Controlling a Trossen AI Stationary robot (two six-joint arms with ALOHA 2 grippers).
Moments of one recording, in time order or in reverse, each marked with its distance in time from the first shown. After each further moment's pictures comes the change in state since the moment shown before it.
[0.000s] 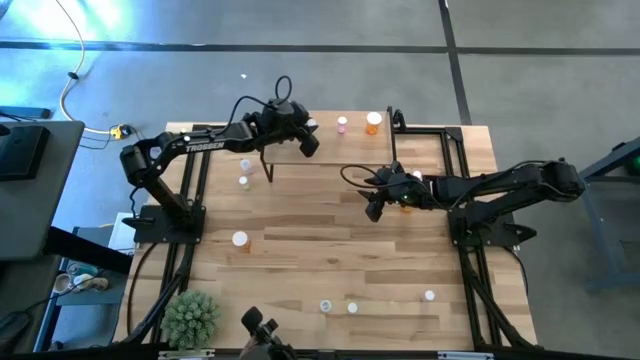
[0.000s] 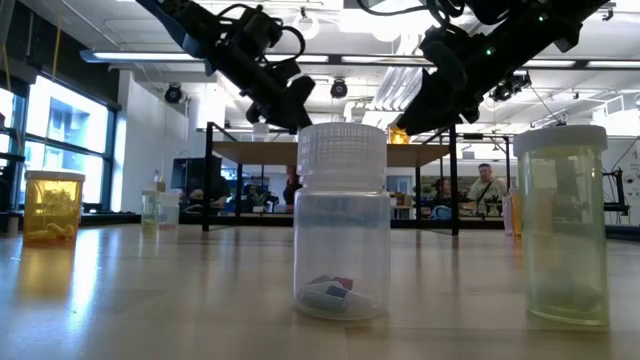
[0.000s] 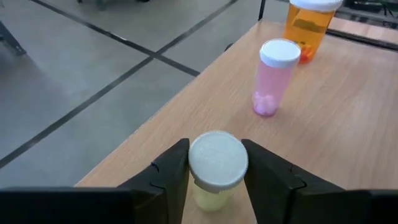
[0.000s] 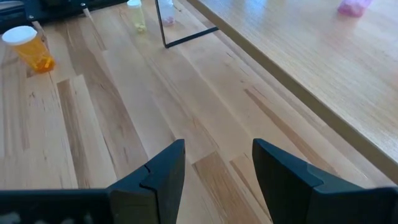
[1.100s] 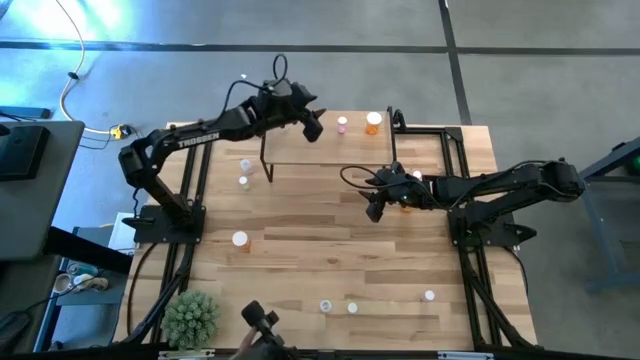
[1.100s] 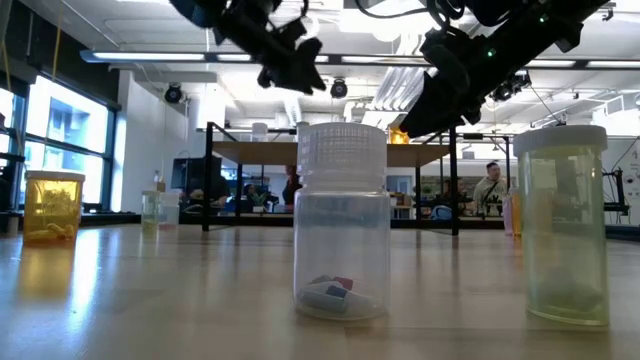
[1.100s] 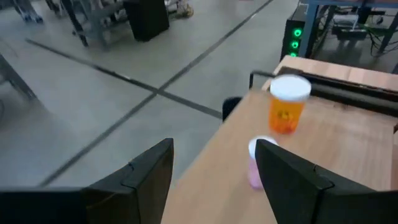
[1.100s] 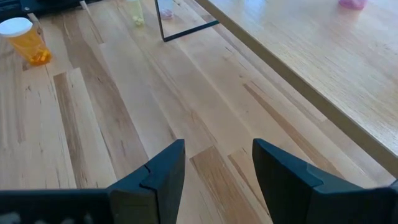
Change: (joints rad) left arm 0.002 -0.018 0.218 -0.103 0.014 0.094; right arm 0.000 0.000 0.000 -0.021 0.000 0.000
